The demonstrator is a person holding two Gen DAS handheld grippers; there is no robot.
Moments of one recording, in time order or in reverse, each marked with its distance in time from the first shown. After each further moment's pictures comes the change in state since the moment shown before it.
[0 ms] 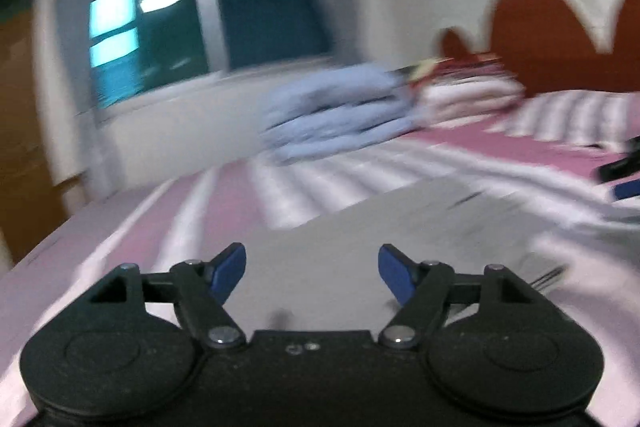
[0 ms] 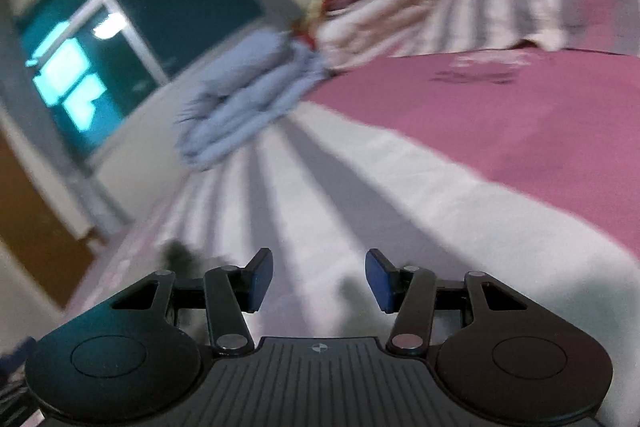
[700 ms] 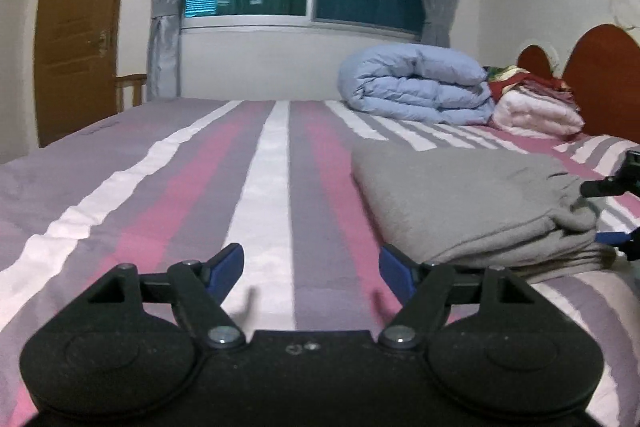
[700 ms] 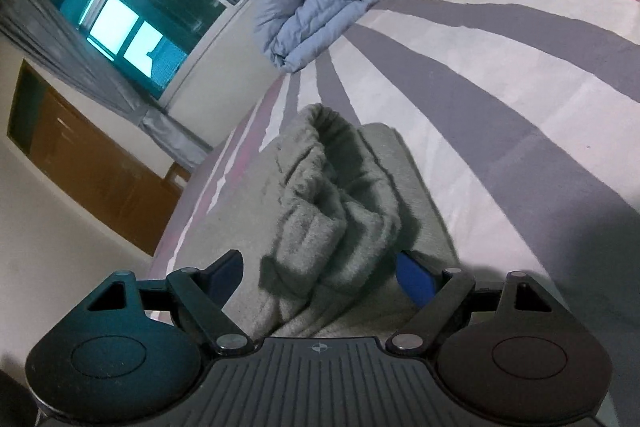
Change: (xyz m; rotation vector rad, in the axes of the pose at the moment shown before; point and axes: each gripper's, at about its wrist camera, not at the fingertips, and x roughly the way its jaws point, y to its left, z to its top) left arm -0.020 0.084 -0.067 -0.279 0.091 0.051; right arm 0.086 0.072 -0.054 0.120 0.245 0.183
